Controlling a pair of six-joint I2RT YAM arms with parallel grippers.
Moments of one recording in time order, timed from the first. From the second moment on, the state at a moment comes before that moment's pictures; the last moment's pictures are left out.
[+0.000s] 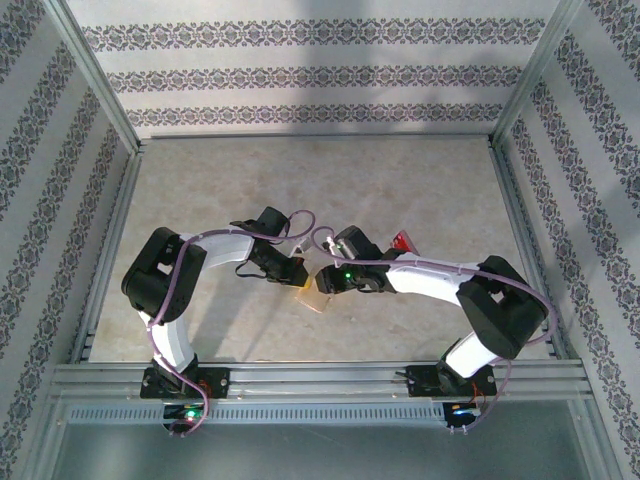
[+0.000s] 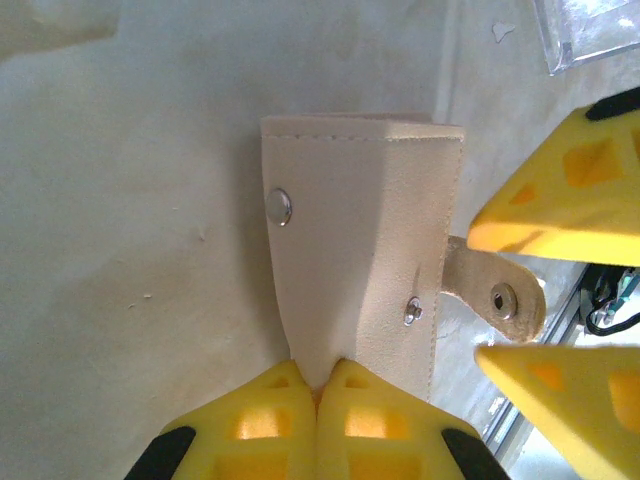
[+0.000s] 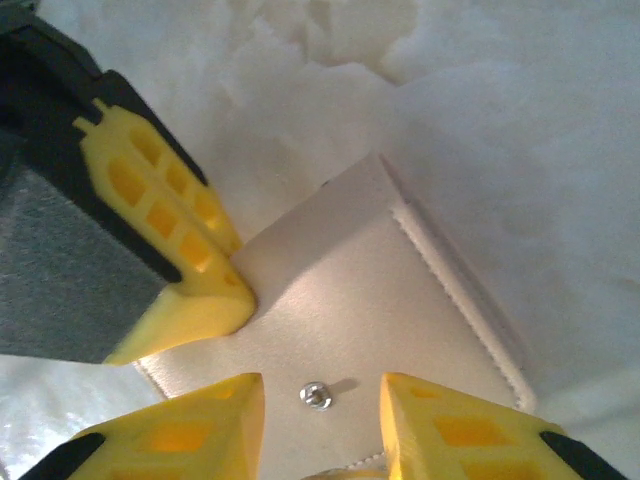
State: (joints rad) left arm -0.49 1.82 1.01 -0.49 0.71 -0.19; right arm 0.74 1.56 0.78 -0.18 -0.30 0.48
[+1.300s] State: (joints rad) left arm -0.49 1.83 1.01 -0.49 0.71 -0.19; right arm 0.62 1.37 0.58 -0.10 -0.43 0.46
